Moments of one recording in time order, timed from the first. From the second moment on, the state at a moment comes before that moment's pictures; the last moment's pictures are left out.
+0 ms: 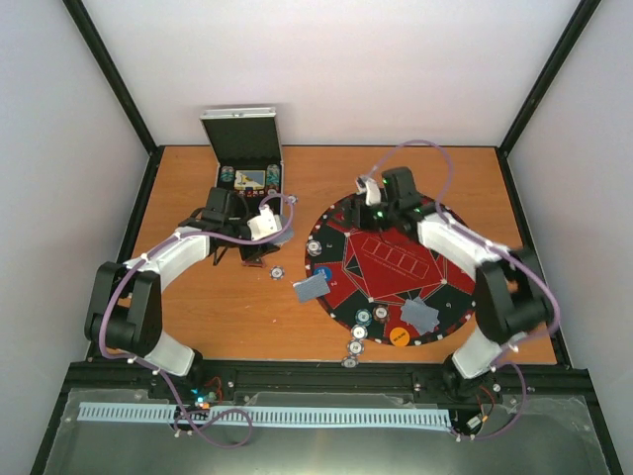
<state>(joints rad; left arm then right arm) -0.25 1.52 0.92 -0.35 0.55 0.91 0.40 1.53 1.06 -0.28 -0.59 0.46</state>
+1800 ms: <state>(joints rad) -0.24 1.53 0.95 -0.36 0.53 0.92 0.60 2.06 1.68 -0.52 -0.75 0.02</state>
